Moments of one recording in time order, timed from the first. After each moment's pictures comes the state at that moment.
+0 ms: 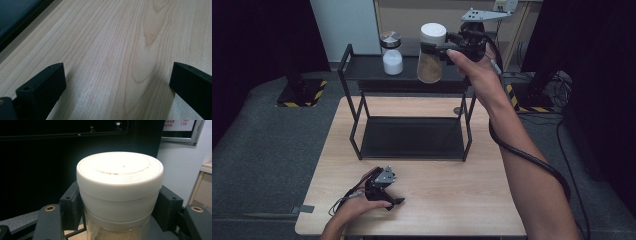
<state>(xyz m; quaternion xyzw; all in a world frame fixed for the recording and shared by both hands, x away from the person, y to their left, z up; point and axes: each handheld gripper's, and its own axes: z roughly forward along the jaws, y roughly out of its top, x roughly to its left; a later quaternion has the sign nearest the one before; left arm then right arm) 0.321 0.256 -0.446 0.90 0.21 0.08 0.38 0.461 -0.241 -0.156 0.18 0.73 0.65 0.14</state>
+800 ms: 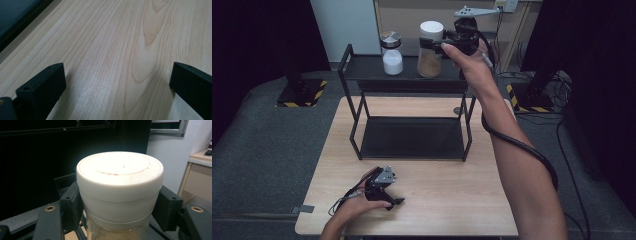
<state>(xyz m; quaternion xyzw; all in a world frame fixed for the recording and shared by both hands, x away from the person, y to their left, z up) 0.322 0.257 -0.446 0.90 0.20 0.08 0.38 0.491 -0.228 -0.162 0.22 0.73 0.63 0.15</state>
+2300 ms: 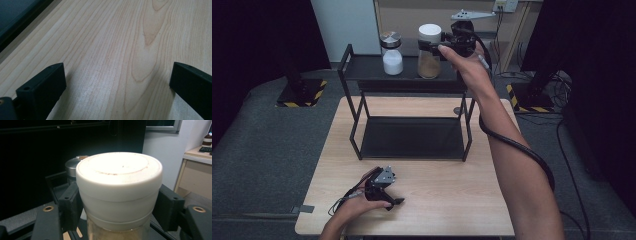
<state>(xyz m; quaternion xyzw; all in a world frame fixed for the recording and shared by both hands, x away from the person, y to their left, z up) 0.322 0.257 -0.446 0.90 0.20 0.08 0.38 0.492 -0.220 -0.171 0.23 0.73 0.62 0.16</state>
